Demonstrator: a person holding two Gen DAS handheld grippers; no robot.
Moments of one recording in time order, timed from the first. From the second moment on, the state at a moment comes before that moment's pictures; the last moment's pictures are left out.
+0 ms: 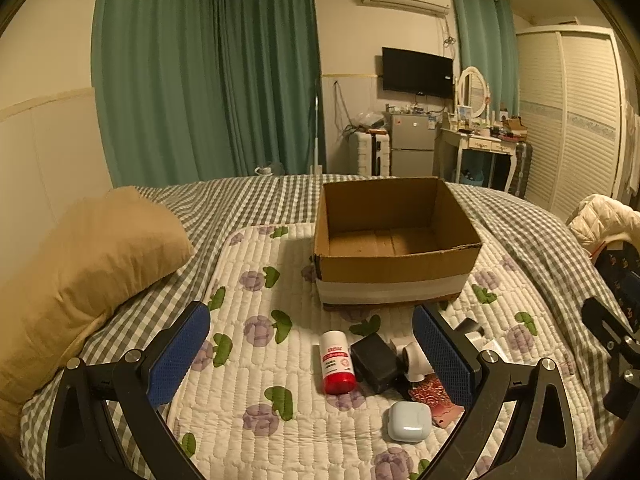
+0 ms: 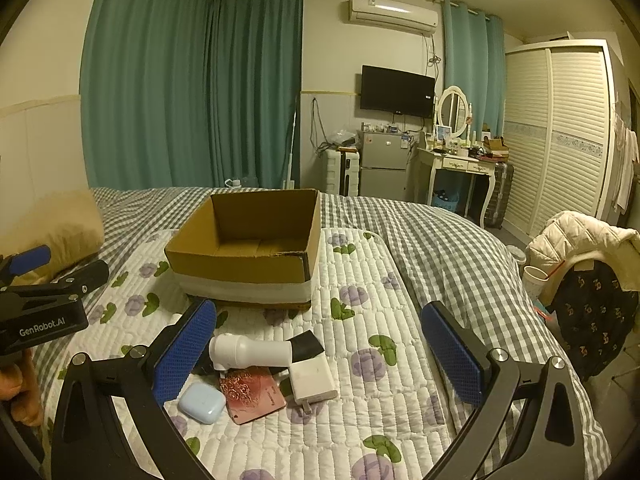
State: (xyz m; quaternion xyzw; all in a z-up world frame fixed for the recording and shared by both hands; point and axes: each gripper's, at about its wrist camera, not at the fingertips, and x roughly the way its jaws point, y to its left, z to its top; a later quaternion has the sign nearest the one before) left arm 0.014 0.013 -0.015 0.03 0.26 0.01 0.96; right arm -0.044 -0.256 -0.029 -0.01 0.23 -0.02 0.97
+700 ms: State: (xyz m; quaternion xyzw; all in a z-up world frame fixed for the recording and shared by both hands) left arm 0.080 0.027 -0.125 0.03 0.39 0.00 0.92; right arm 0.012 -0.262 -0.112 -0.01 0.33 0.01 0.94
